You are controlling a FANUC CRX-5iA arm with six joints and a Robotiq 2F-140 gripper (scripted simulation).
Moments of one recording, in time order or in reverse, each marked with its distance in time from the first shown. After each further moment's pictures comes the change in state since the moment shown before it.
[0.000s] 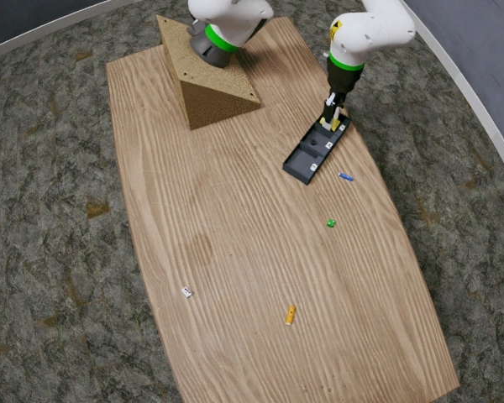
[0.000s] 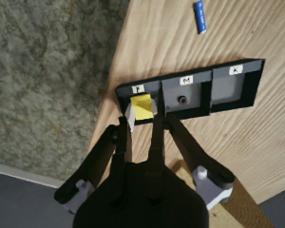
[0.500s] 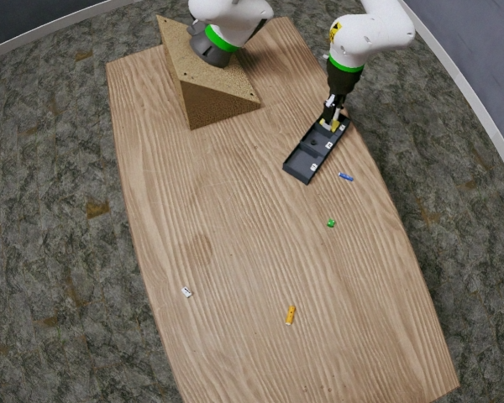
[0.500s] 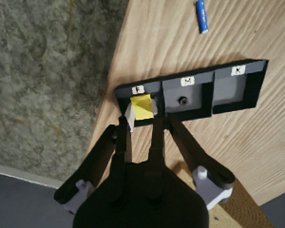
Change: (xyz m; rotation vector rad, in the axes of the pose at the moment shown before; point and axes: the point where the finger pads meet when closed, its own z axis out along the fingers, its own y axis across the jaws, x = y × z) arm 0.000 0.000 0.006 0.000 0.000 0.000
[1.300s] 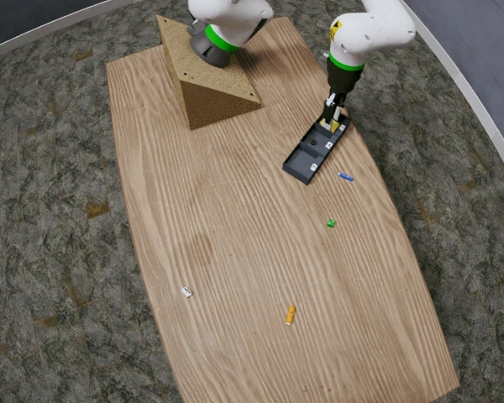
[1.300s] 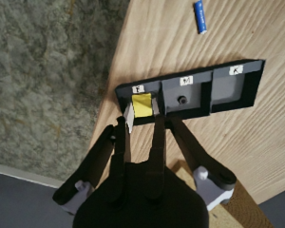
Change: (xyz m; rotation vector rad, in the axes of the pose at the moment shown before) arm 0.000 0.000 -0.005 0.000 0.000 0.000
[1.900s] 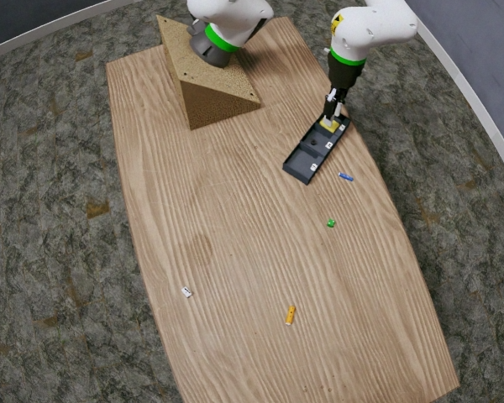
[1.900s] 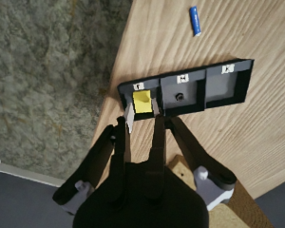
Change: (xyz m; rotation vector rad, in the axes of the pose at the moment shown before) arm 0.000 0.000 -0.021 0.000 0.000 0.000
